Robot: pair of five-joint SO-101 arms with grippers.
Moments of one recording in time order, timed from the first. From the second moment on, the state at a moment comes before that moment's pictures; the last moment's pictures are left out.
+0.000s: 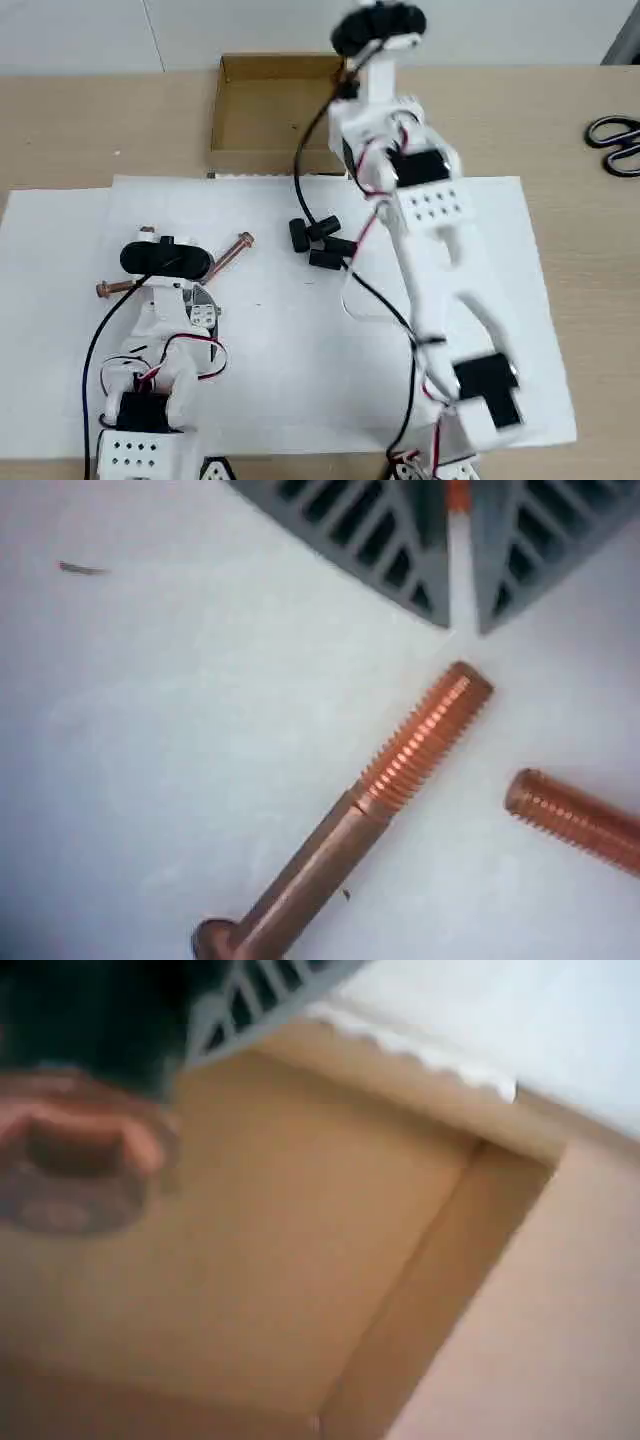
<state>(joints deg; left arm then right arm) -1.1 -87.3 91.0 49.7 3.0 -17.3 4.2 -7.0 39.5 -6.2</state>
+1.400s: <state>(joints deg) -1.1 -87.3 91.0 49.7 3.1 -18.8 49.7 -63.8 59.9 -3.6</state>
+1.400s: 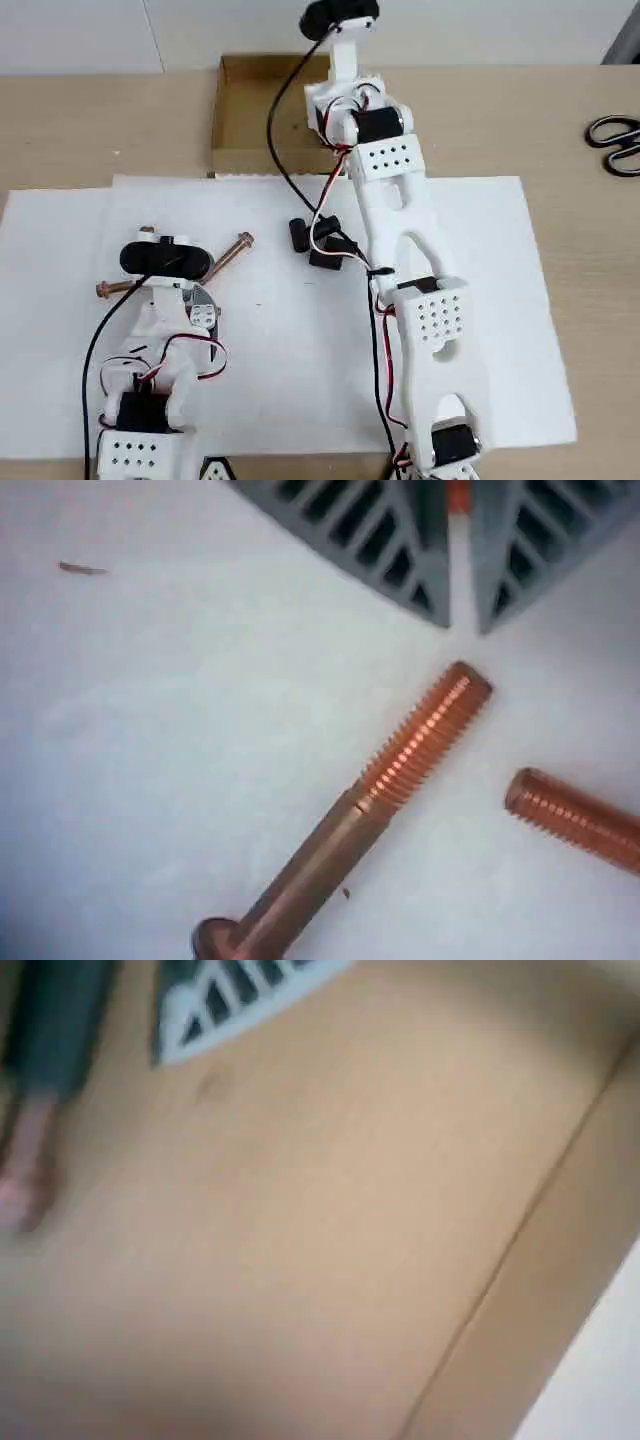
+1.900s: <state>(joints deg) -1.4 -87.3 91.0 49.7 2.9 -23.6 49.2 -78.1 97.4 -3.6</state>
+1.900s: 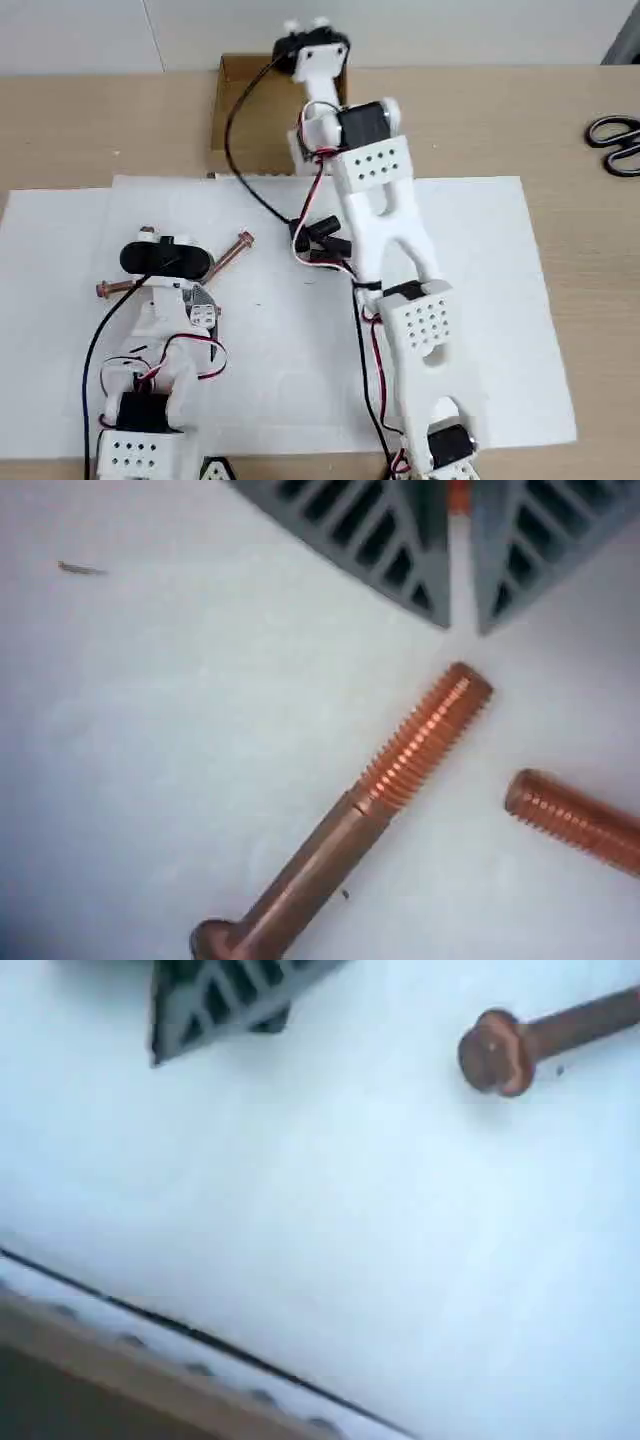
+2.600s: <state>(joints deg) -3.1 -87.3 91.0 49.7 3.0 -30.5 35.5 -54.9 98.8 -14.3</state>
